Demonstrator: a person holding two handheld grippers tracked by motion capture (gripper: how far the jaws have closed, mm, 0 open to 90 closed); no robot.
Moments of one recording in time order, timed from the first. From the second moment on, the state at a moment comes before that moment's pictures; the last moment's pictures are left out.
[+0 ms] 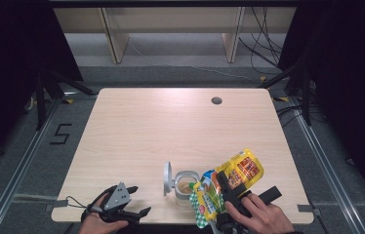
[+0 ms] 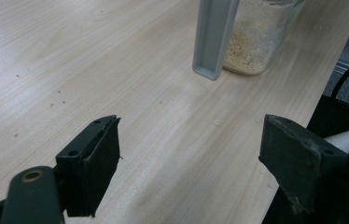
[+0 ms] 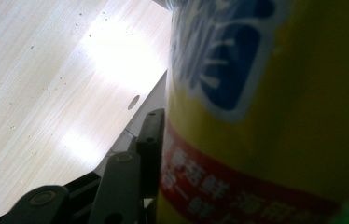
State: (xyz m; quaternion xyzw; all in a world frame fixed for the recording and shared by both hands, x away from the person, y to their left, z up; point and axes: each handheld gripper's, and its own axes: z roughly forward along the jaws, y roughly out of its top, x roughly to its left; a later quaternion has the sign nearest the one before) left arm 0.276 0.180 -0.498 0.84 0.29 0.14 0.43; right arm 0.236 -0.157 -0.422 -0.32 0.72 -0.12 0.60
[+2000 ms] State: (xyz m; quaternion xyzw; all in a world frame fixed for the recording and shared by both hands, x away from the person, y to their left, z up) left arm 0.276 0.181 -0.497 0.85 0.29 0.15 0.43; right arm 0.236 -0.157 -0.422 -0.33 0.72 -0.12 0.60
